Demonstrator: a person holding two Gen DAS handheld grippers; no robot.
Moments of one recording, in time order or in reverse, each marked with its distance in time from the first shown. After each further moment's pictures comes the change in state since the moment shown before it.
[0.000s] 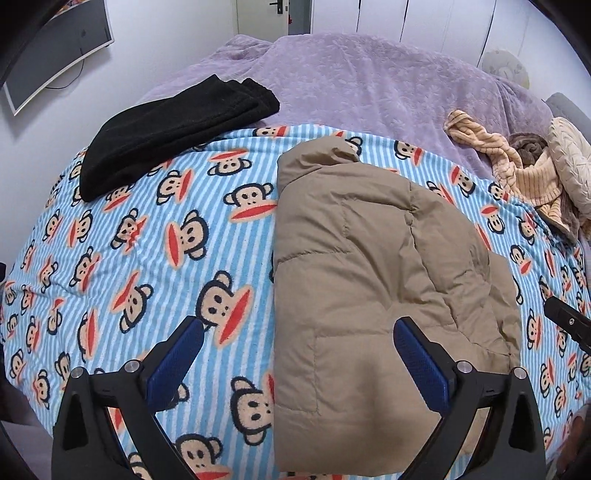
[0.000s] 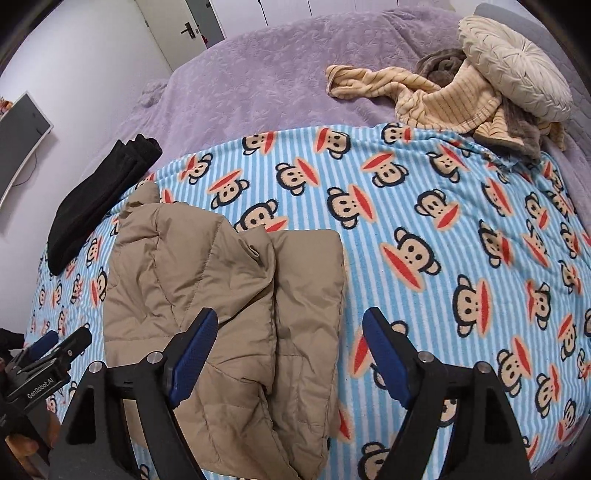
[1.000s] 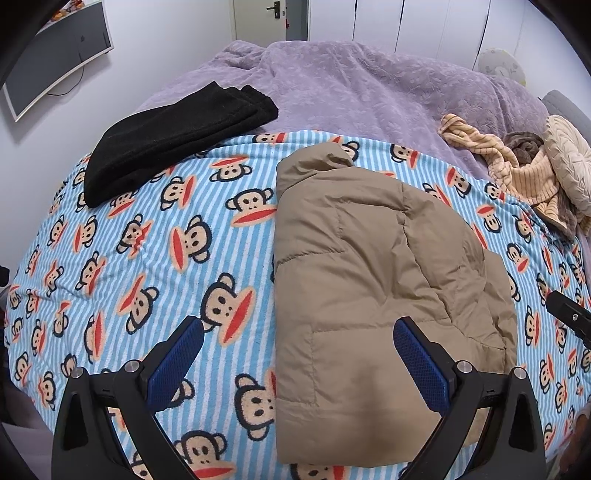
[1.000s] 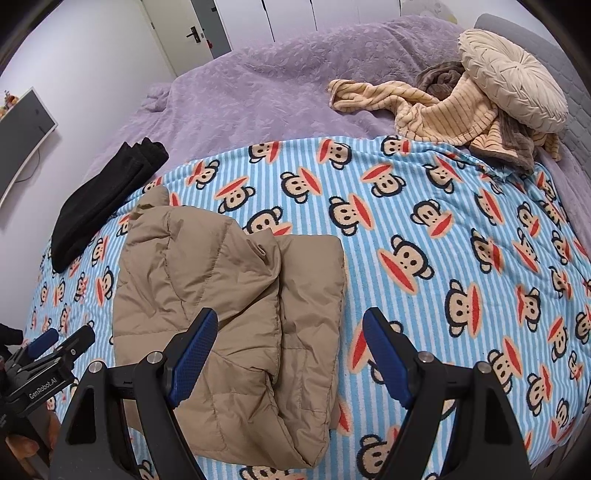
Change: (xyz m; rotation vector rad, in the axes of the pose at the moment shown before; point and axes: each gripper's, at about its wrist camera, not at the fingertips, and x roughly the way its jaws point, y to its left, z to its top) left arm -0.014 -0.003 -0.003 0.011 -0.013 0.009; right arm -0.017 0.007 -0.005 -0.009 -0.023 -0.007
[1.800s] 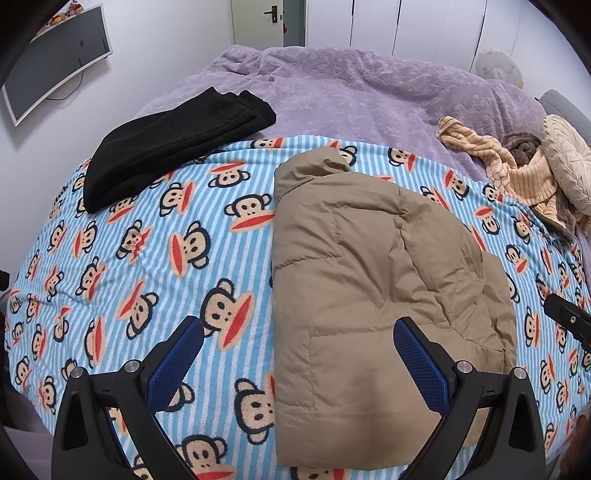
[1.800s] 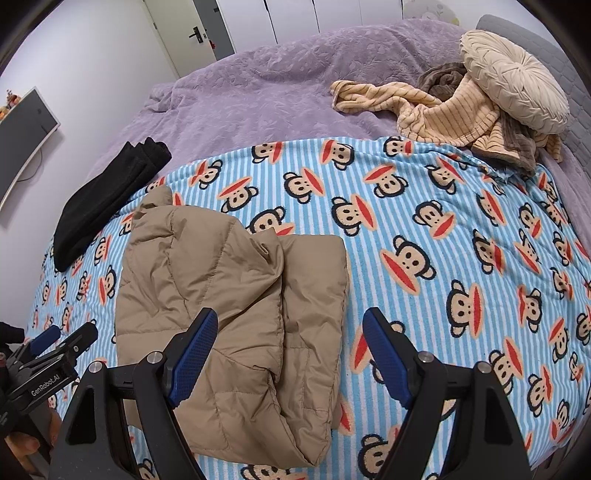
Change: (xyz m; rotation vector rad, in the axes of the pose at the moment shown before) left arm -0.001 -0.001 0.002 0.014 -0.022 0.002; right arm -0.001 0.002 -0.001 0.003 -0.002 -0.001
